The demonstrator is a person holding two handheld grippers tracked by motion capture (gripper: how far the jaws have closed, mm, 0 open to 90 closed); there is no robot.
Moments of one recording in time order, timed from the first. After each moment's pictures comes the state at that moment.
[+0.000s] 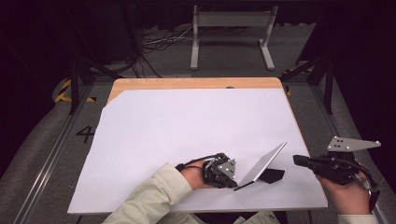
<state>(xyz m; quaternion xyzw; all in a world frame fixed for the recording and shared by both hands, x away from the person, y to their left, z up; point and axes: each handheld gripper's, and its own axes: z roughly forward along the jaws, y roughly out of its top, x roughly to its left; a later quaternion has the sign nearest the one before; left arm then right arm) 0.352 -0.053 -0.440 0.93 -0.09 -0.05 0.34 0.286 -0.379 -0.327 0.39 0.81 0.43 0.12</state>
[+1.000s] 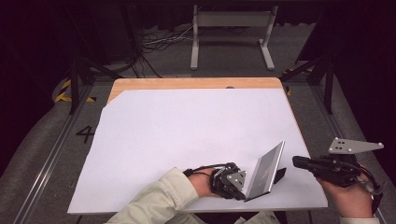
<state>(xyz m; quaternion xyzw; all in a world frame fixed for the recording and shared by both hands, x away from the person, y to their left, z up) 0.330 -0.075 -0.441 0.93 -0.14 -0.08 0.34 0.279 -0.373 -0.320 0.37 0.81 0.43 0.12</state>
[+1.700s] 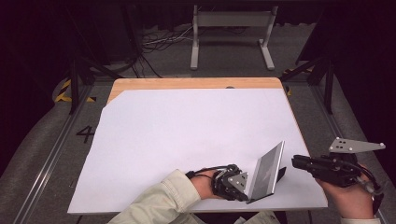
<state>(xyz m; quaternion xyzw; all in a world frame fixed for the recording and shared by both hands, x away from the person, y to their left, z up) 0.327 -0.077 -0.444 0.92 -0.14 -0.07 0.35 0.275 -0.368 -0.315 0.40 0.80 0.43 0.12</state>
